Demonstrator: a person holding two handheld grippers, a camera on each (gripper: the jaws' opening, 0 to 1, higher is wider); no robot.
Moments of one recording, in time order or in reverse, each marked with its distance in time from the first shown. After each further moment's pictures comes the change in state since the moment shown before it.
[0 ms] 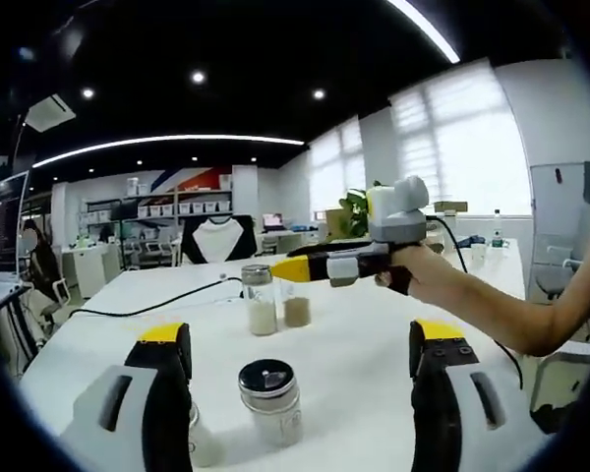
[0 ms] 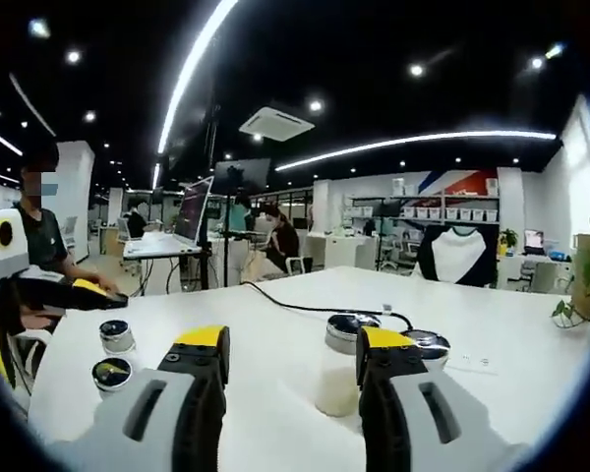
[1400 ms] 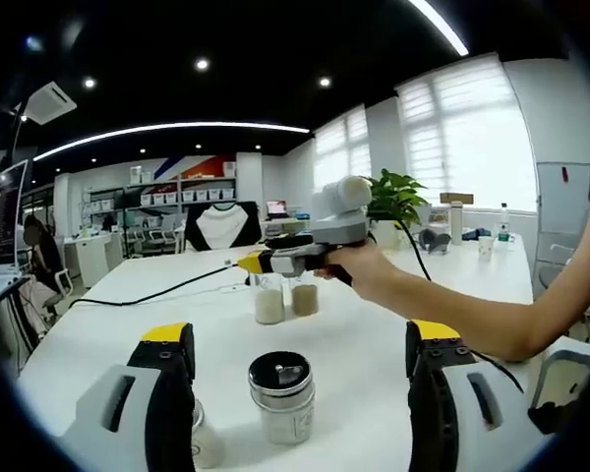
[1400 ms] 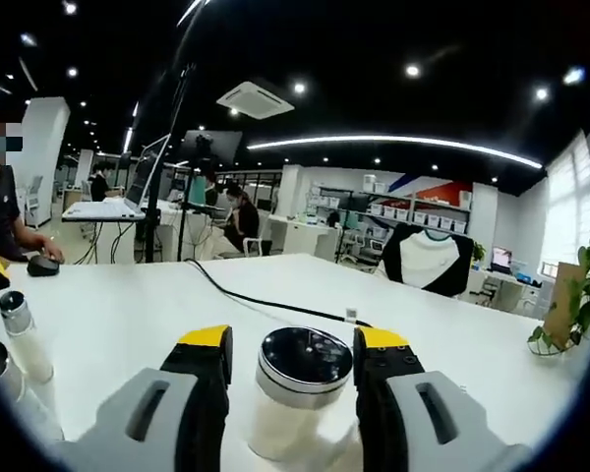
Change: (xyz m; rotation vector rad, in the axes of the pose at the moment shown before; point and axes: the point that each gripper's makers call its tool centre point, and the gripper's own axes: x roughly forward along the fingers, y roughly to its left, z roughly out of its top) left arm 0.012 0.014 -0.014 -0.017 0.048 0.009; right arm 0.081 -0.054 -0.019 -0.169 0.076 -0.166
